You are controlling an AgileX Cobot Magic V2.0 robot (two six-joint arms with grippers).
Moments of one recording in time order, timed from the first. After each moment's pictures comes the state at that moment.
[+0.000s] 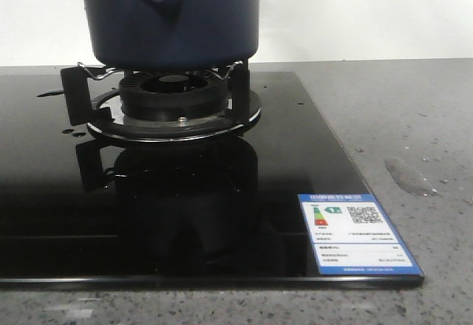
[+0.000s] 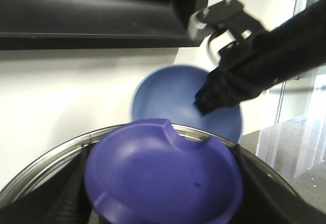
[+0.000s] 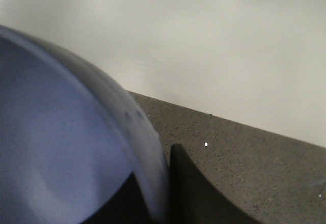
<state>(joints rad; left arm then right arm) -0.15 0.87 -0.83 -1.72 0.50 1.66 0.61 1.91 -2.35 -0.57 1.27 0.30</state>
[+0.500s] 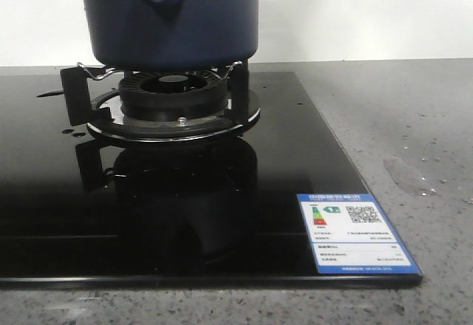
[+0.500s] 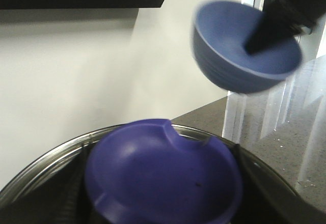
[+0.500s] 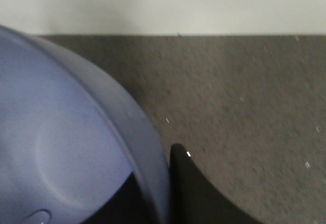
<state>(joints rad) -0.28 1.00 -0.85 -1.73 0.51 1.73 0.12 1.54 -1.92 -0.01 1.28 0.12</state>
